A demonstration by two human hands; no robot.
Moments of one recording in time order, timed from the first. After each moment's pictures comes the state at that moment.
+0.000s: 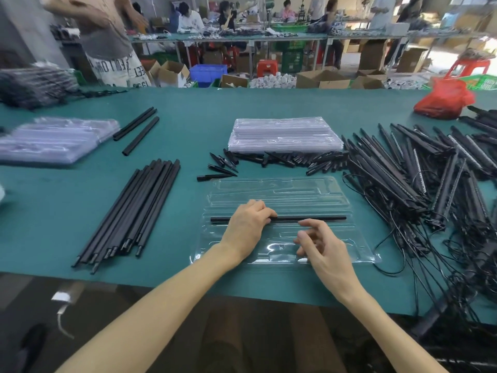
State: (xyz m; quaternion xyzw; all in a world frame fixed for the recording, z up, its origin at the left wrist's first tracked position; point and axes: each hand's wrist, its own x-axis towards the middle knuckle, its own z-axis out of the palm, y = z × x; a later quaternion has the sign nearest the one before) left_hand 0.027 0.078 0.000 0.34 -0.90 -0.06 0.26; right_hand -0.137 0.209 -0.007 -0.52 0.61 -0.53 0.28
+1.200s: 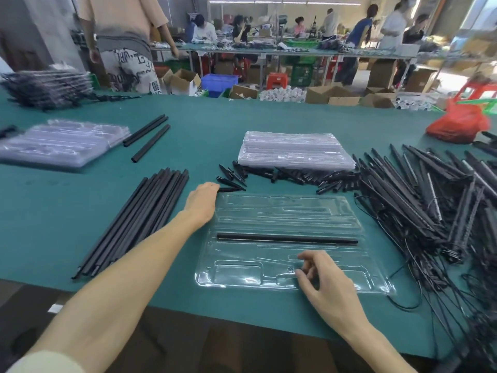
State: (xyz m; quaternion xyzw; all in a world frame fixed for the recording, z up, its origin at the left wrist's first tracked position) left_hand 0.103 -0.058 0.016 0.56 -0.82 -0.03 0.13; right_hand -0.134 0.206 -0.018 -0.64 0.68 -0.34 0.11
